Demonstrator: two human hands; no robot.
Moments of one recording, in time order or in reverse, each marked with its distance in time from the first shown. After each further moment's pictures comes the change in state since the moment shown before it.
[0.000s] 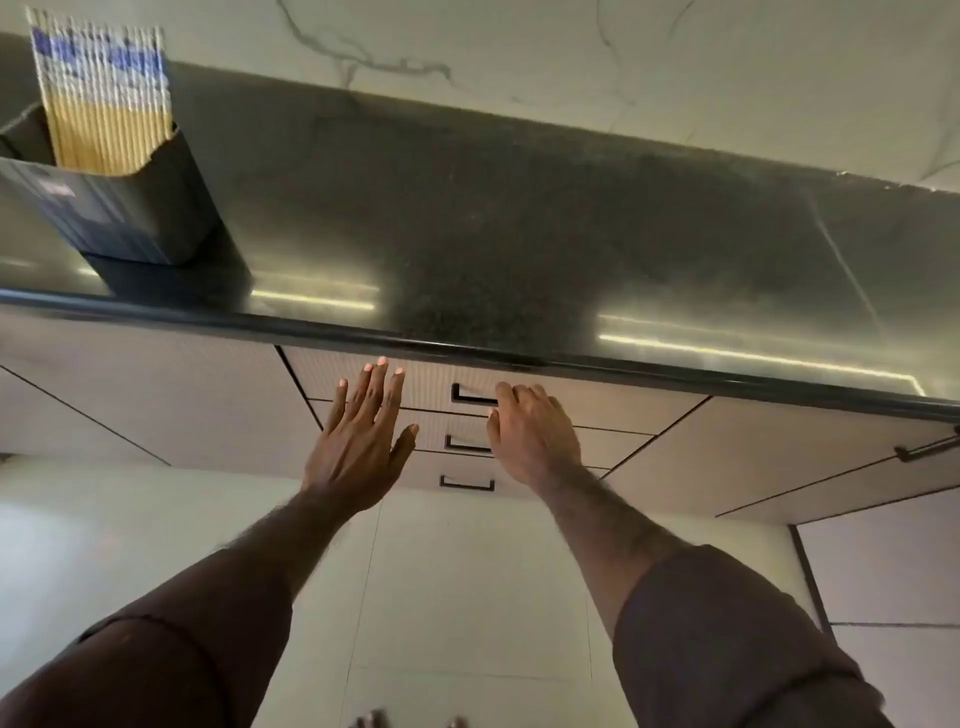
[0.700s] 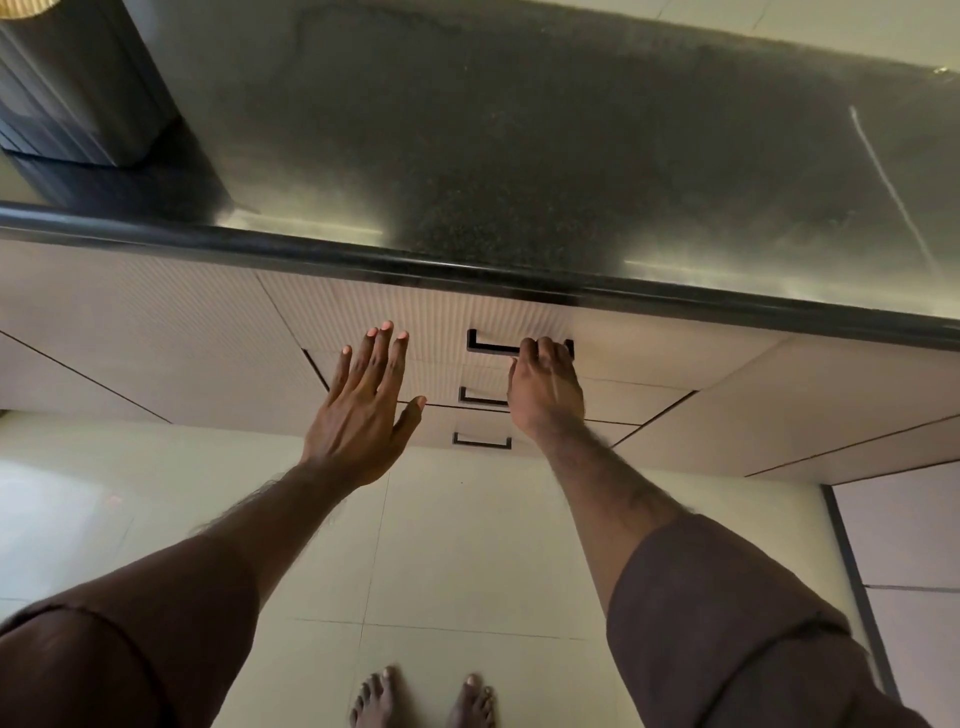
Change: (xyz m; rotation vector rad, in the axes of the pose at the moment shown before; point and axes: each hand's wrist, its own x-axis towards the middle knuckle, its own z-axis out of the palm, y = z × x) left_hand -0.001 -0.029 0.076 -0.018 0.035 0.026; right_hand 0.016 0.004 0.092 0.083 -0.081 0.237
